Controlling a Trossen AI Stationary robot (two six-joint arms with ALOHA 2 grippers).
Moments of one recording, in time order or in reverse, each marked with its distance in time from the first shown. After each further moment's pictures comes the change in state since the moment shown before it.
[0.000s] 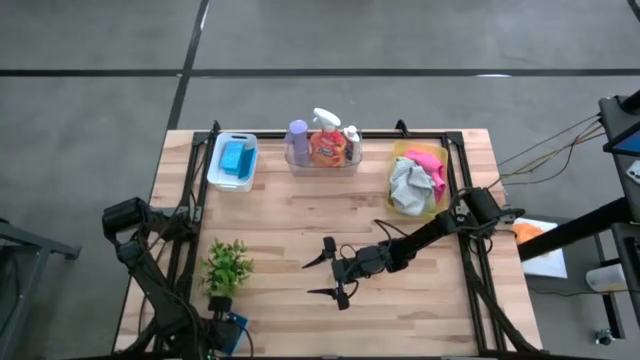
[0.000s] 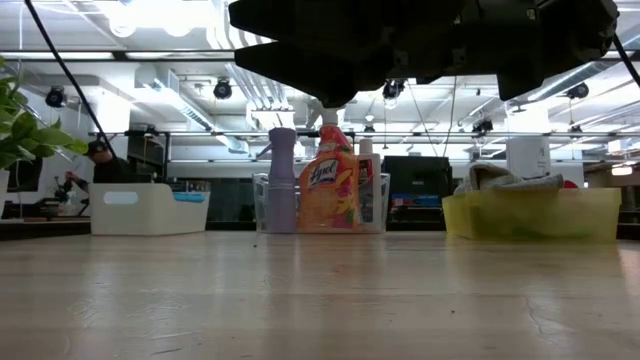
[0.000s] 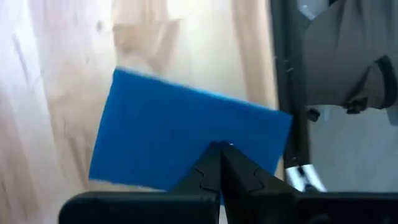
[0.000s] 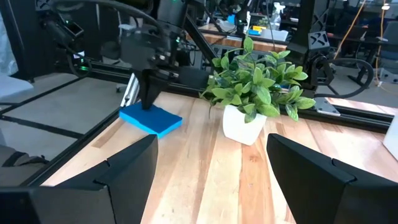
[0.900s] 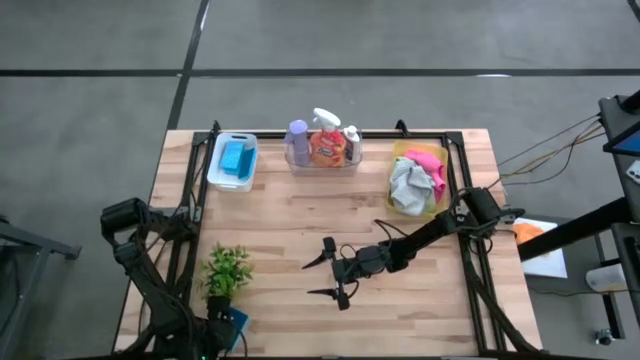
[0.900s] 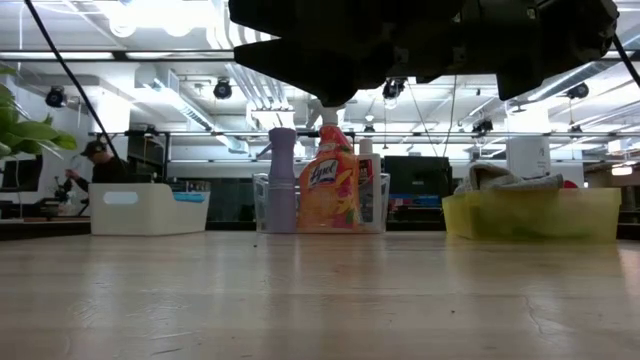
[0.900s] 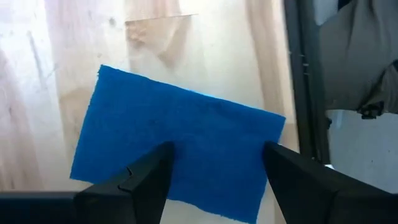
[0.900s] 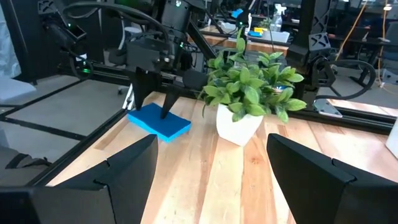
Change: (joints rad) left arm -0.033 0.000 -0.036 0.021 -0.064 -0.014; right arm 0.000 0.000 0.000 0.007 -0.007 0.004
